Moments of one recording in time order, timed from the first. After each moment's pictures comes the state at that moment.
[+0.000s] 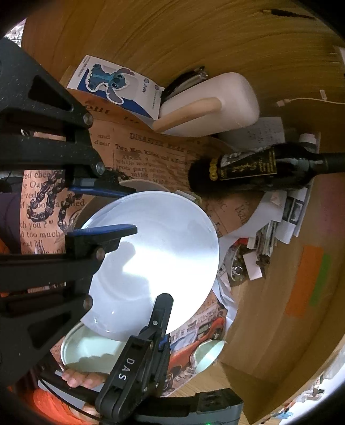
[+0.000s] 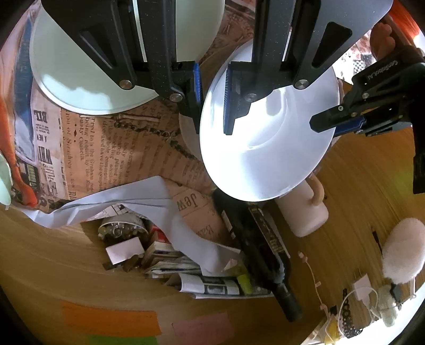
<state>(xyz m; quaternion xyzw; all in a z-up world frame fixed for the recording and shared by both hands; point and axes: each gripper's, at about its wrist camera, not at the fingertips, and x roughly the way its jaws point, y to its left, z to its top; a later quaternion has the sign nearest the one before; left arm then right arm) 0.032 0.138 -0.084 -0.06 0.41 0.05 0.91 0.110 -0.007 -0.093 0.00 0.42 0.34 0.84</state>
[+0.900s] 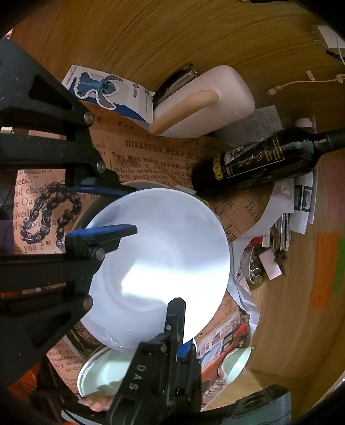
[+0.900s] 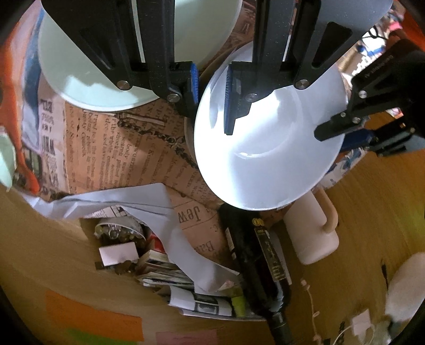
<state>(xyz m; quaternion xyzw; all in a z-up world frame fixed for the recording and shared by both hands) 0.037 0.126 -0.106 0.02 0.42 0.07 0.91 0.108 0.011 -0.107 -0.08 0.42 0.32 0.84</state>
